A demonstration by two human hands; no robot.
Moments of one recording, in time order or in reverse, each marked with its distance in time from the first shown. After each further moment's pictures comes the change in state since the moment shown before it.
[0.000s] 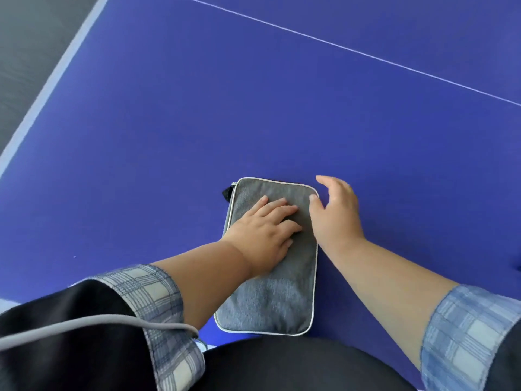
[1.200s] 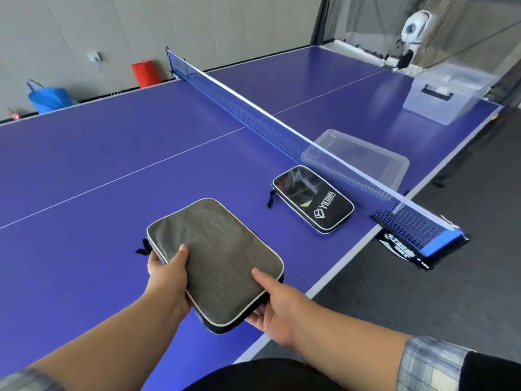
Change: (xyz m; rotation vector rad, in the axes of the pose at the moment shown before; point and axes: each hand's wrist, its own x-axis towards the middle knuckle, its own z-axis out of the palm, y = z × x) left_hand 0.081 0.305 -0.051 -1.370 -0.005 -0.901; right_hand -0.258 0.173 -0.186 1.762 0.168 0.775
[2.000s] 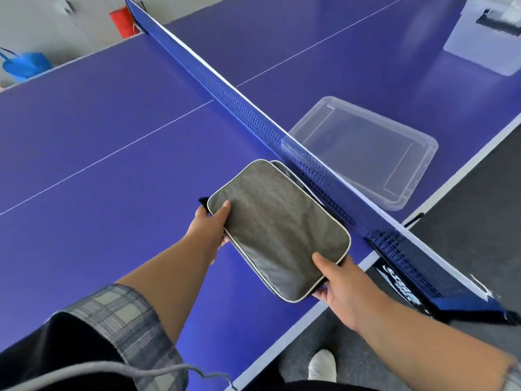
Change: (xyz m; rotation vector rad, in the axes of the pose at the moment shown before) left_hand 0.123 -0.026 0.304 0.395 -0.124 0.005; right_hand 0.117 -0.231 -0.202 -0.017 0.153 -0.187
